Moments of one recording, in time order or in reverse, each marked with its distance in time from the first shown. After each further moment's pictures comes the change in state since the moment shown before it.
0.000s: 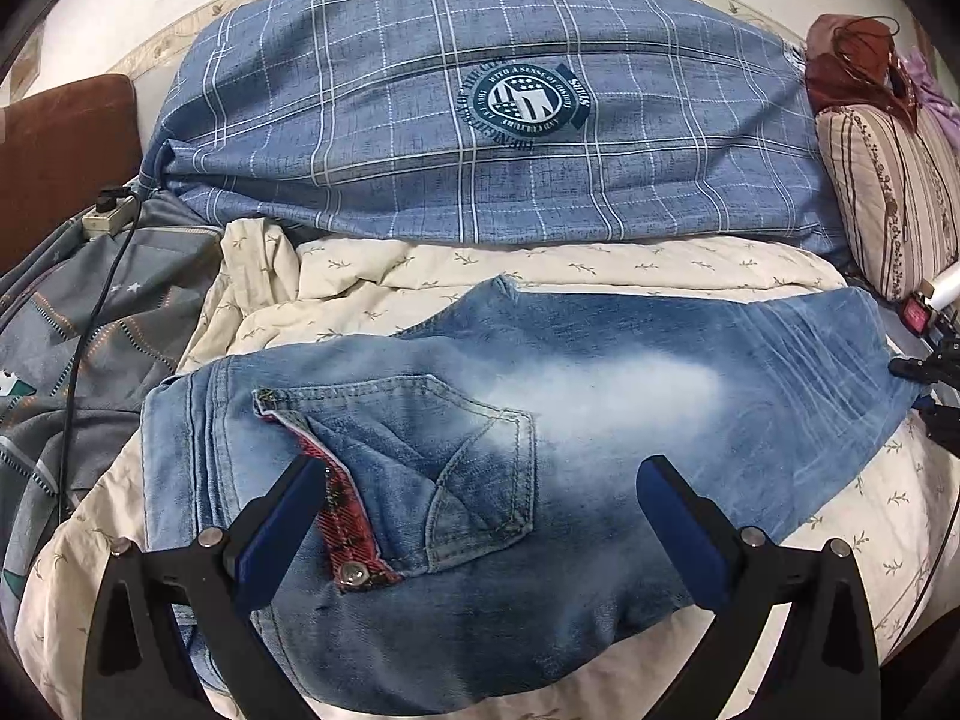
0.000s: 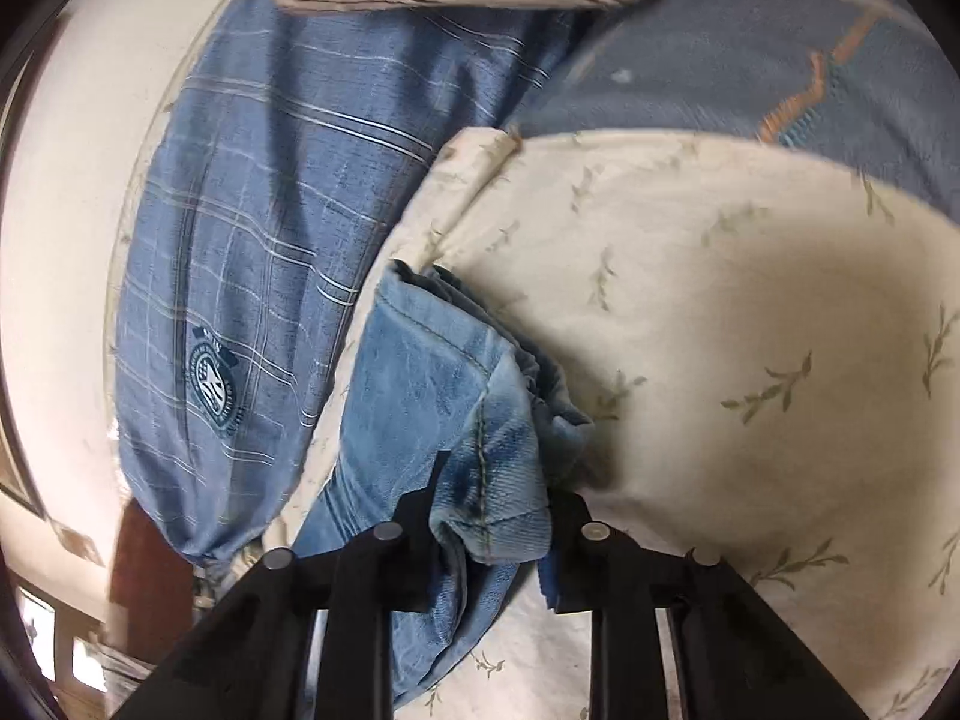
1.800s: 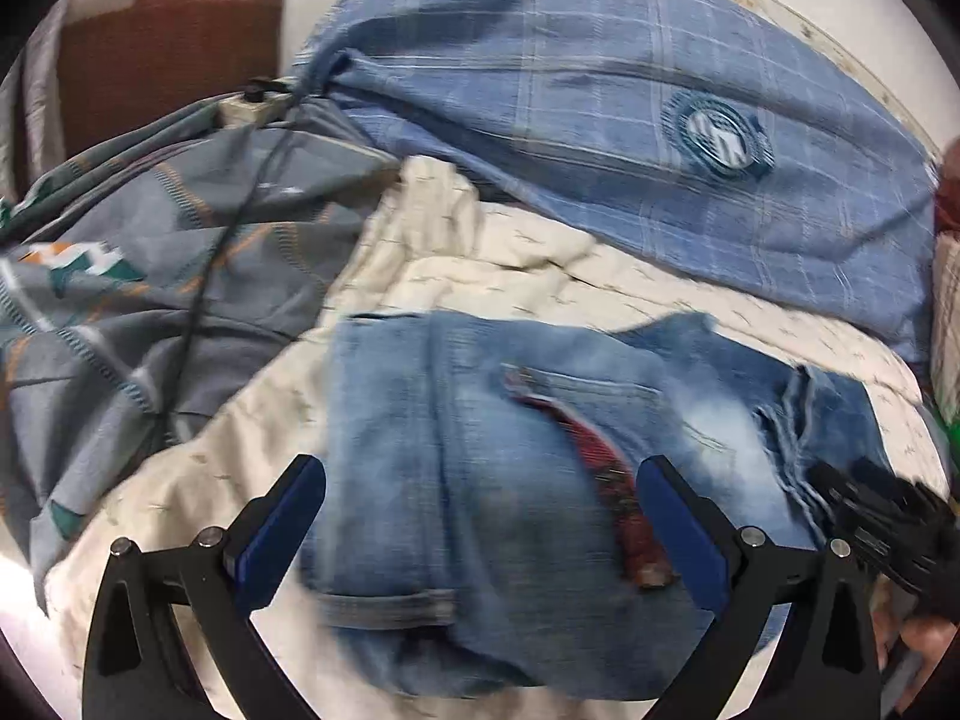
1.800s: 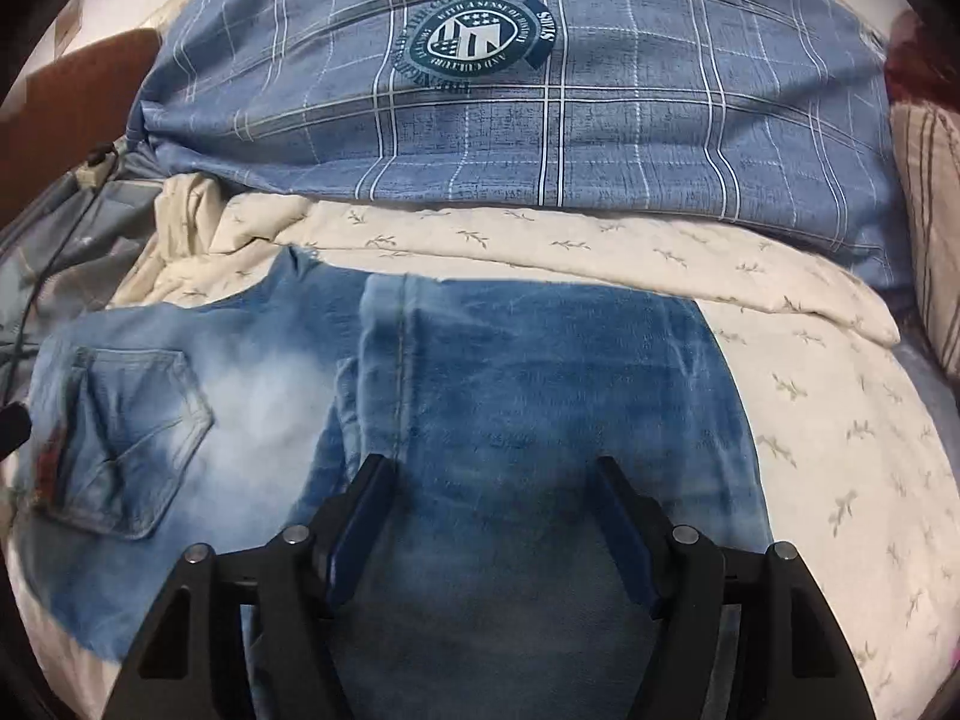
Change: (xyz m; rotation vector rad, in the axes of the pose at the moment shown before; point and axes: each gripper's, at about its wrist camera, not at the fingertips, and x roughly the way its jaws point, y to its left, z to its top) left arm -0.015 0.118 0.002 -0.296 0.052 0.152; right arm 0.104 0.208 -0.195 -0.987 0.094 -0.259
